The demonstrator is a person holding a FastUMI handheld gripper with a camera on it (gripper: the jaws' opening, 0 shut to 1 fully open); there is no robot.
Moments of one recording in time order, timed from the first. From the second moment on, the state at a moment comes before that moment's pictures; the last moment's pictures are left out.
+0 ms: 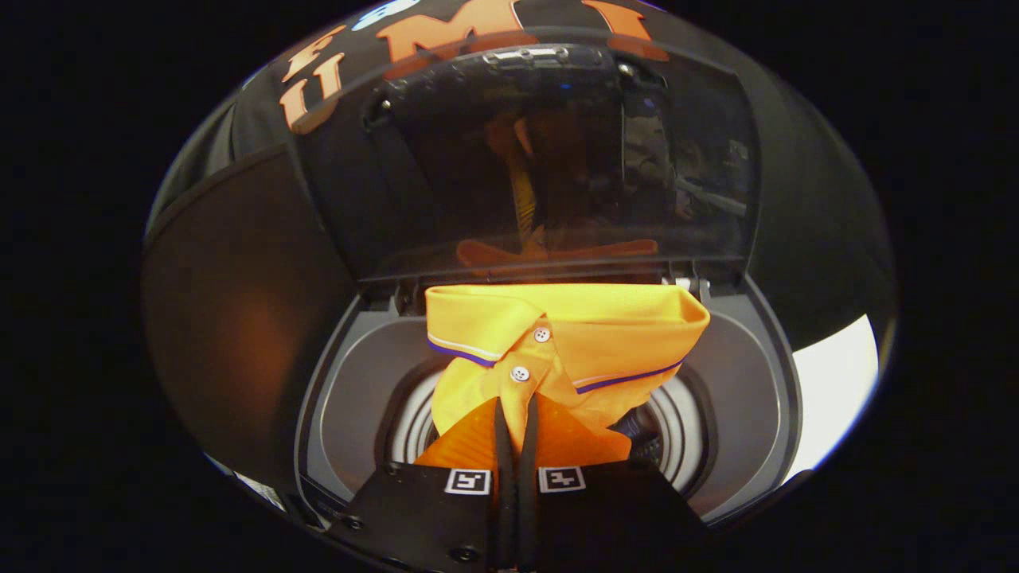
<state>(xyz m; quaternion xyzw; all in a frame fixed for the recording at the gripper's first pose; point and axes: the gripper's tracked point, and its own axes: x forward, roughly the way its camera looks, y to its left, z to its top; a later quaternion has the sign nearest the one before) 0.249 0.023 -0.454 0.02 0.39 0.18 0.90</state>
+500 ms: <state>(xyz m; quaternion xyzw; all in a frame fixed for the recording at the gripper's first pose) 0.252 0.018 -0.497 0.00 0.47 0.15 0.87</state>
